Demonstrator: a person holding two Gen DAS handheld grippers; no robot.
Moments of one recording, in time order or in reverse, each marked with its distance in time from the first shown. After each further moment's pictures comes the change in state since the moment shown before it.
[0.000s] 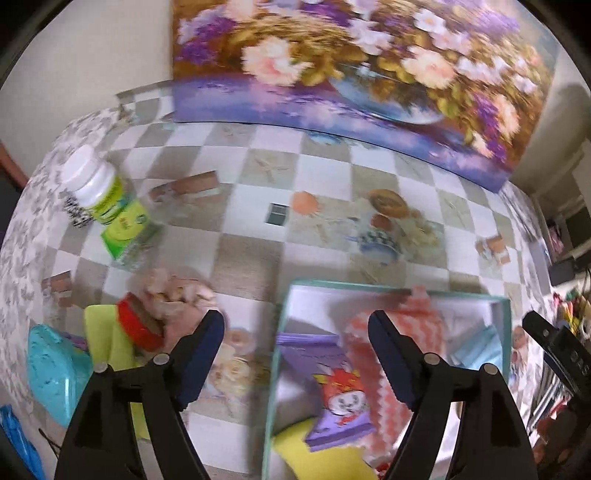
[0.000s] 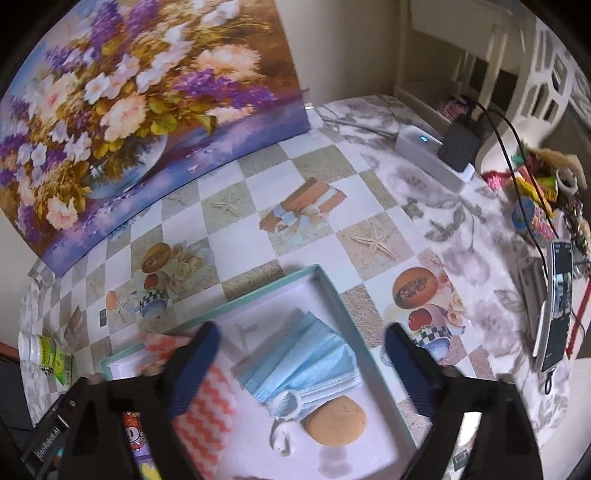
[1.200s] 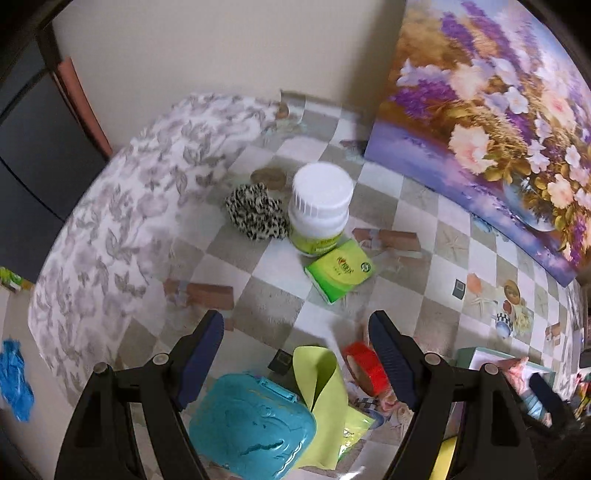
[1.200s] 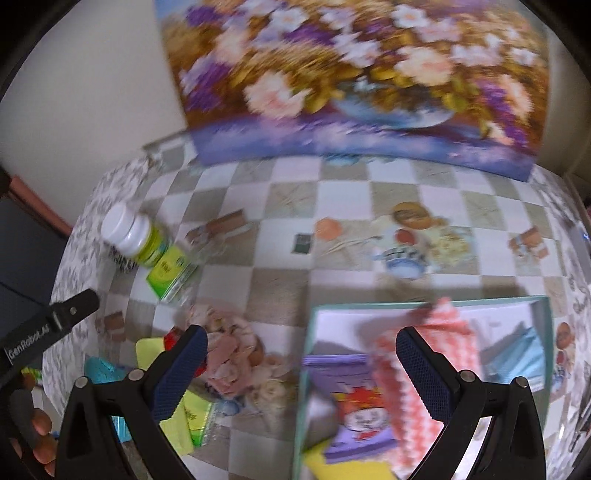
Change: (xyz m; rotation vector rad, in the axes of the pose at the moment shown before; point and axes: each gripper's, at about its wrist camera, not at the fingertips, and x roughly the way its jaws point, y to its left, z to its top) left arm -0.039 0.189 0.020 -0.250 -0.055 0.168; right arm -0.008 0.234 -0.080 -0.453 0.057 0.251
